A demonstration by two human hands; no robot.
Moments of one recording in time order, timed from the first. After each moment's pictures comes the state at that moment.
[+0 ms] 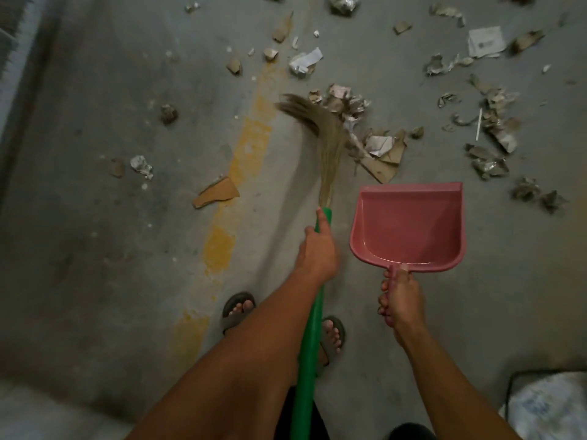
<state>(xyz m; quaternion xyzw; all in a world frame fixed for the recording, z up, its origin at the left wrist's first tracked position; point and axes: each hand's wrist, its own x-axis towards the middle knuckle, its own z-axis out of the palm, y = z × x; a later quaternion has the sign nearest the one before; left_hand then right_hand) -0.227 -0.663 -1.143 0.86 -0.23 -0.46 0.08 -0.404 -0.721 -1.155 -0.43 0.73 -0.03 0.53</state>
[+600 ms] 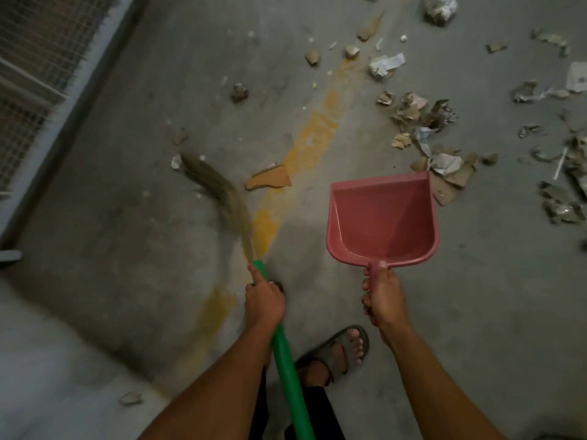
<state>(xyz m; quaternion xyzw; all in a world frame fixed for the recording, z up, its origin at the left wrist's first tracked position) -0.205 -0.433 -1.187 0.91 0.13 -0.37 0.11 -0.306 -0.637 -1.155 -0.54 0.61 0.07 0.58</state>
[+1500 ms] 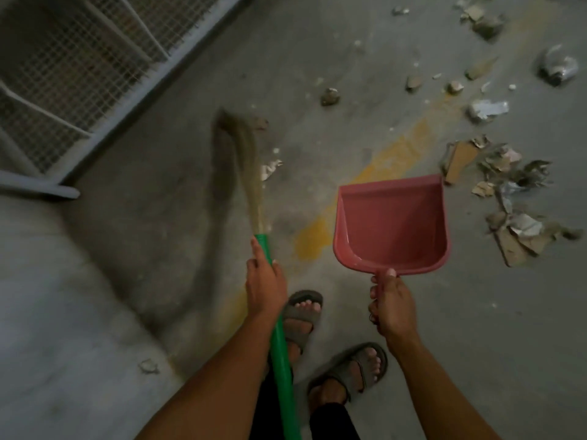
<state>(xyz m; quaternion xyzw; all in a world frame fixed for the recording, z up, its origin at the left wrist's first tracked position) -0.119 -0.315 -1.186 0.93 0.19 -0.21 0.23 -0.200 -0.532 -1.147 -0.60 0.53 0.10 0.59</state>
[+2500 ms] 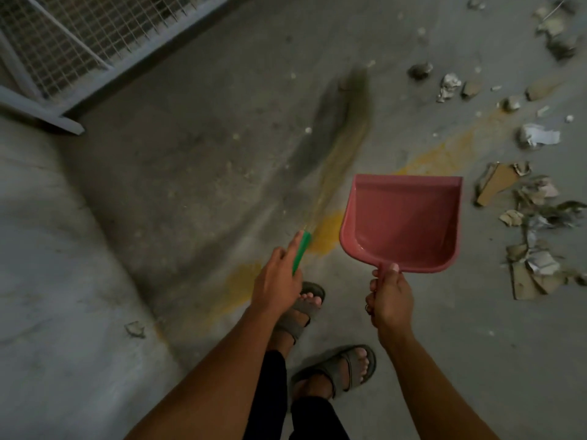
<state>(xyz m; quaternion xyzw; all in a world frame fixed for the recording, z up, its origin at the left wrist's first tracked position) -0.123 -0.278 -1.199 0.92 0.04 -0.30 0.25 -0.156 -0.486 -1.167 -0.64 0.53 0.11 0.55</state>
